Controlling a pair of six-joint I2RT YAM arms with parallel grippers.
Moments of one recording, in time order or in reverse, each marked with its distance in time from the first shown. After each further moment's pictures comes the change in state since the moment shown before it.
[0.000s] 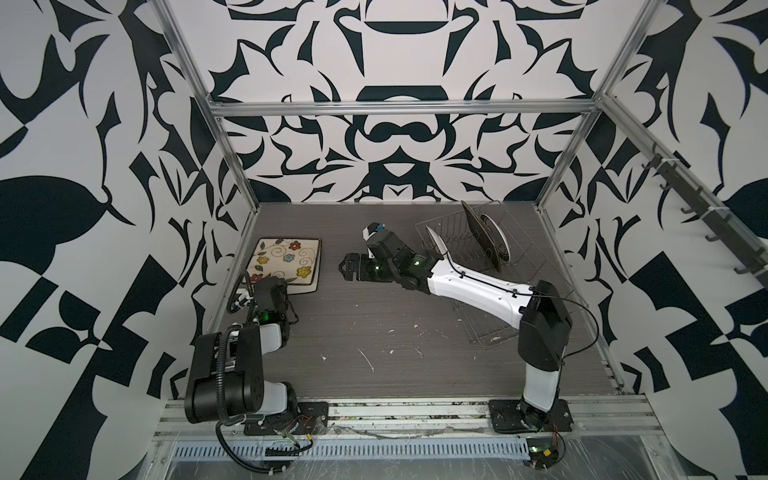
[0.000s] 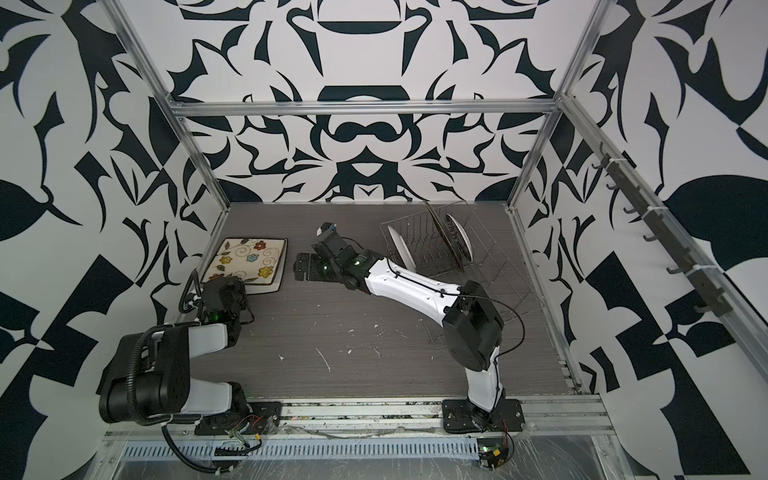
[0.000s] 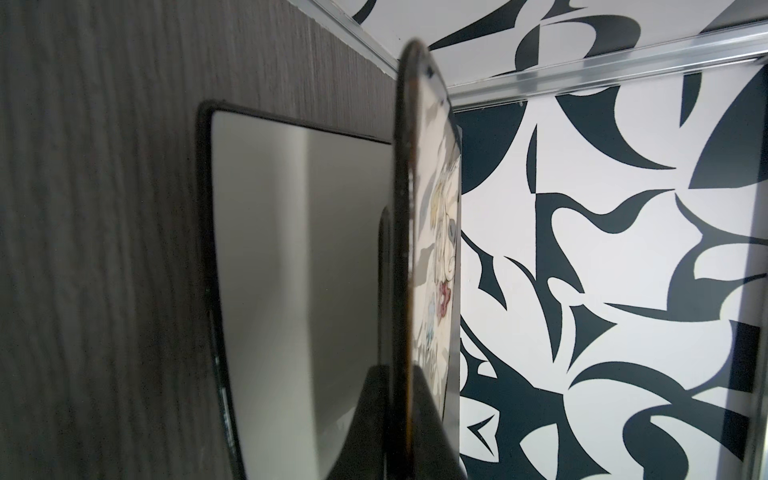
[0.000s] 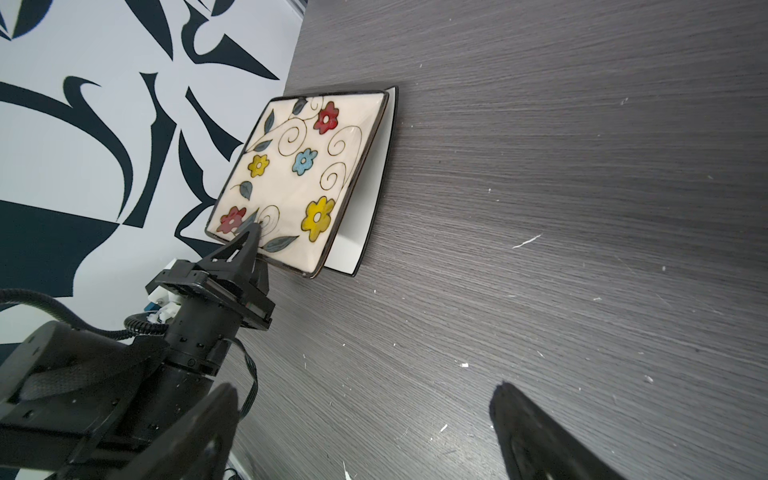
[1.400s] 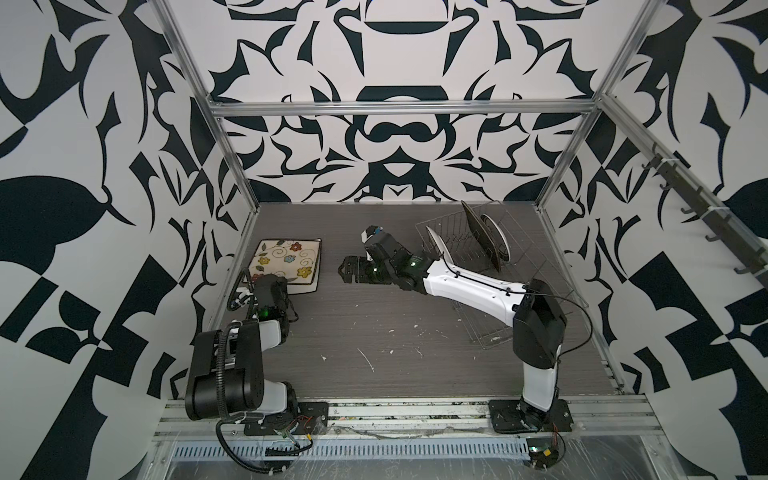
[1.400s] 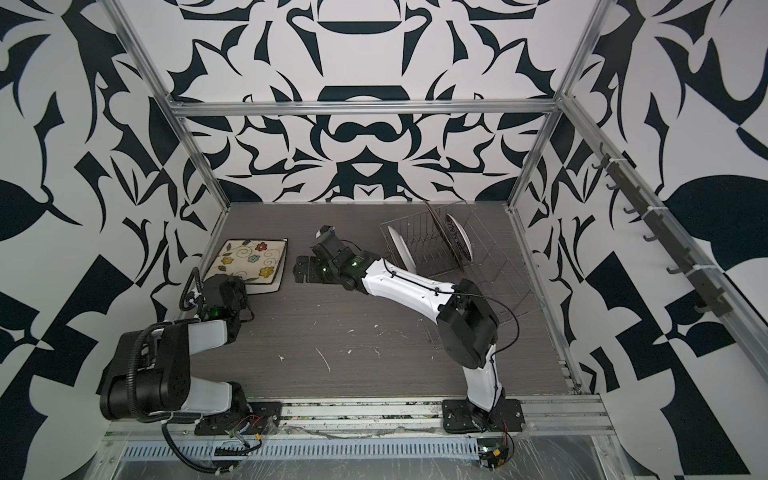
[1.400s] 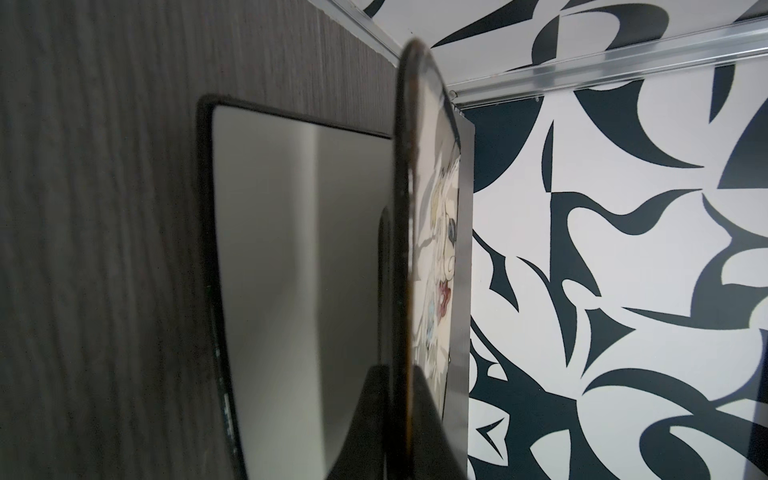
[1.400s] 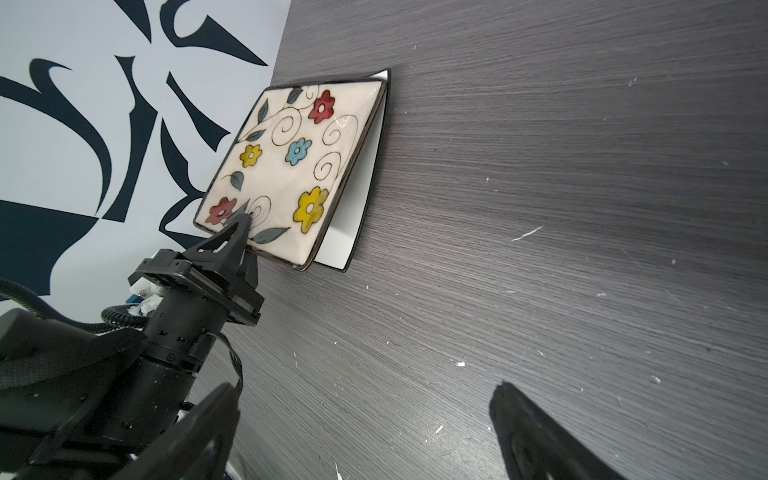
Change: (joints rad) left arm 0.002 0.014 0.034 -0.060 0.008 0.000; right arm 0.000 0.025 0.001 0.000 -0.005 0.000
